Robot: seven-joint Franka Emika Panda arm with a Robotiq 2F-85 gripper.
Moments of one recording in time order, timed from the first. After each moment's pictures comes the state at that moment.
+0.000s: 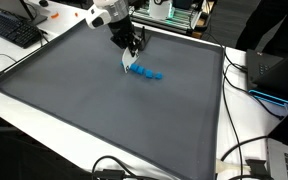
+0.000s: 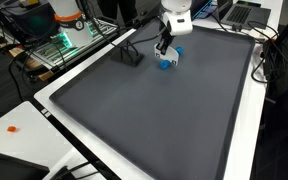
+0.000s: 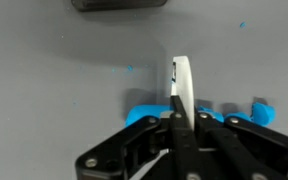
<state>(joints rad) 0.01 0.36 0.08 -2.08 0.16 2.24 -0.09</state>
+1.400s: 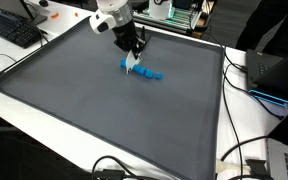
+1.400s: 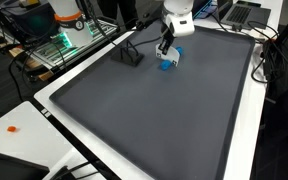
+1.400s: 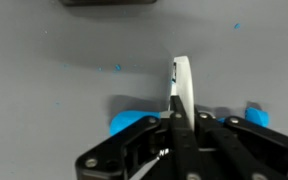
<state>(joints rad) 0.01 0.38 0.10 -2.07 0.16 2.25 -0.10</state>
